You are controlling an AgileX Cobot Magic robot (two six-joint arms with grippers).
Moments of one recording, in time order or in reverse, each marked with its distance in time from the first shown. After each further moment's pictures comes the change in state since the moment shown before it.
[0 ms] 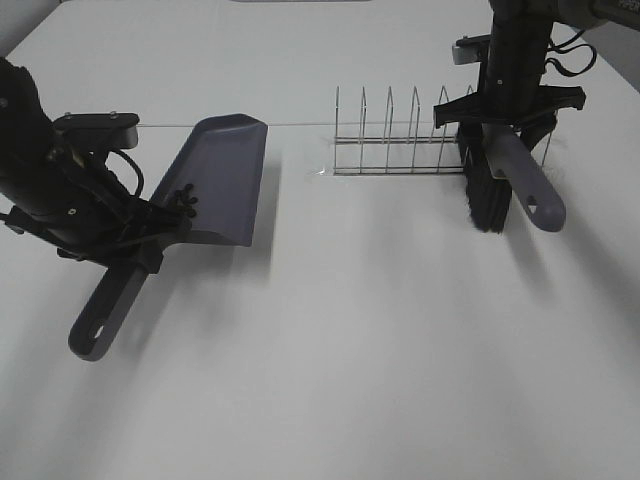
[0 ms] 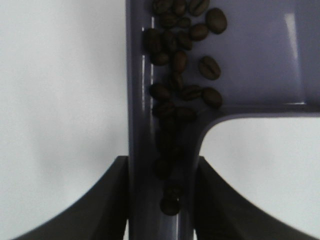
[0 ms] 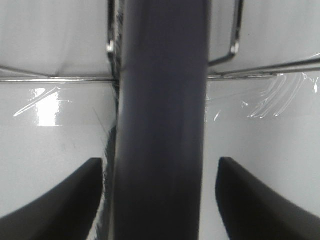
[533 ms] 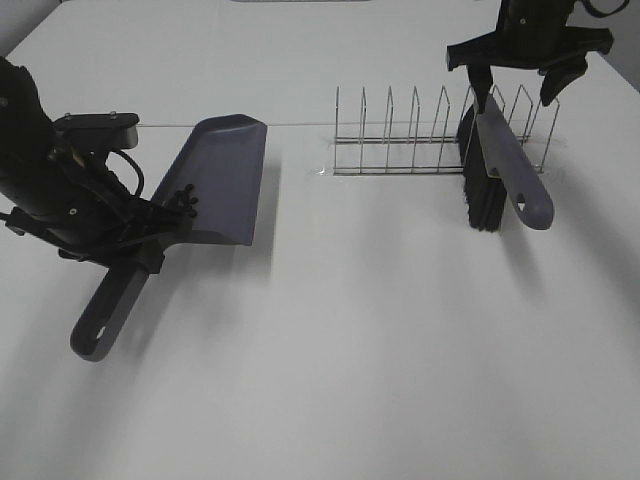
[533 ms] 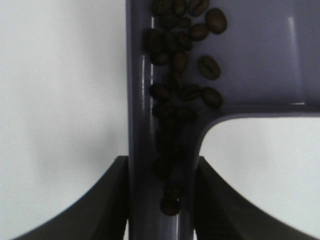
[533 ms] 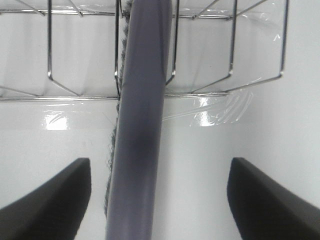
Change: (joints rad) left arm 0.000 0.000 0.000 -0.015 0.000 0.001; right arm 0.000 -0.154 -0.003 0.000 0.019 -0.009
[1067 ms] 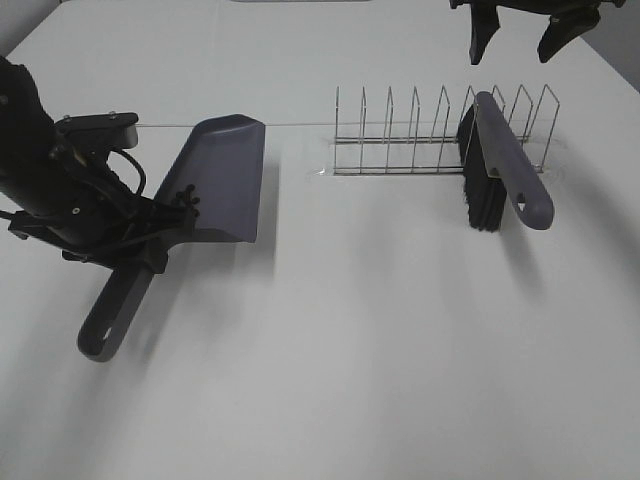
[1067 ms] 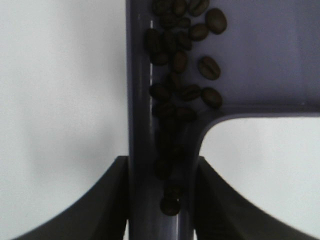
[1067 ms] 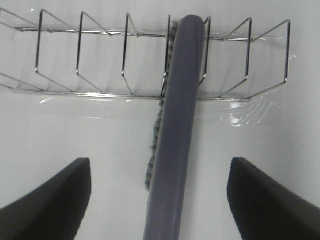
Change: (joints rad) left arm 0.000 0.000 0.000 -0.040 0.000 0.000; right arm 0.000 -0.148 0.047 0.146 0.013 -0.074
